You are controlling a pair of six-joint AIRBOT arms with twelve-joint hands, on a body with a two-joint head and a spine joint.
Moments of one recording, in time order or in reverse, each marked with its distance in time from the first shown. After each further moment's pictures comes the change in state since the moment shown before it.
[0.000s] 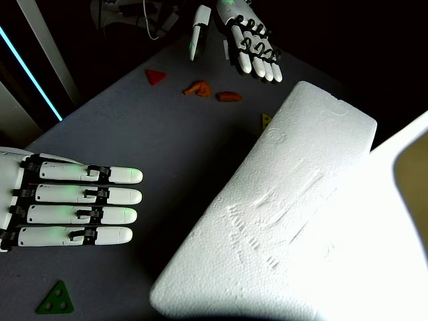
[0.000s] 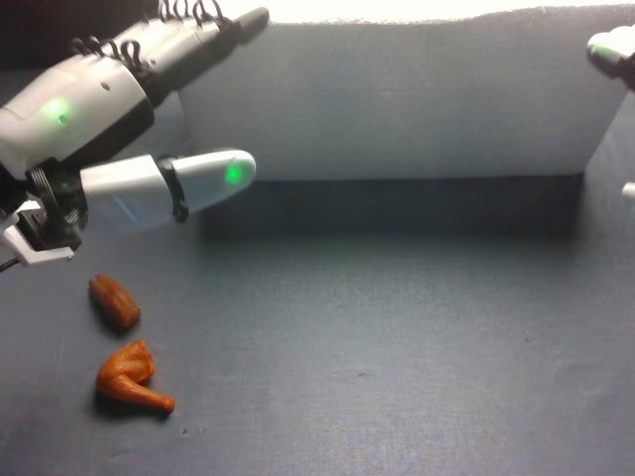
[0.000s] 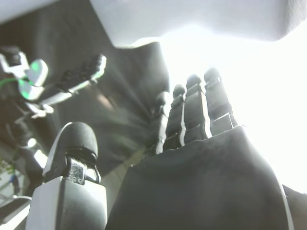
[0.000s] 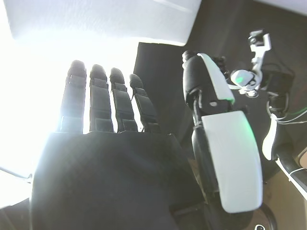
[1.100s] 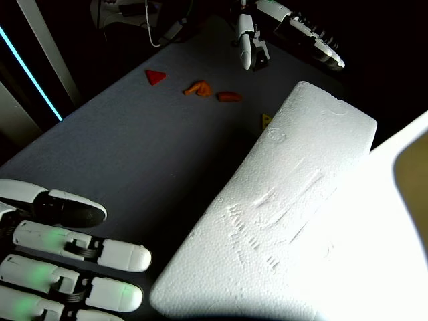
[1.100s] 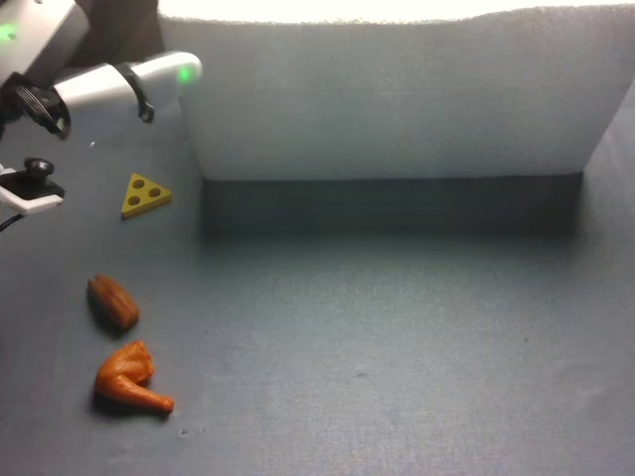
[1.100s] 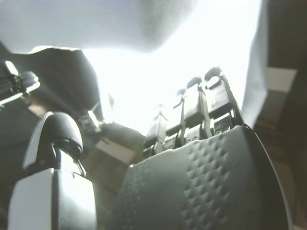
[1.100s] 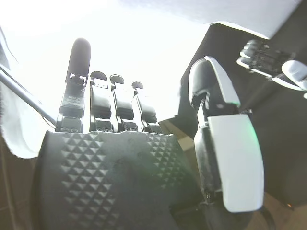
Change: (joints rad) left arm -0.036 -0.108 0.178 -0.381 0.005 0.040; right arm 0.192 -0.102 0.141 0.249 -0.023 -0.168
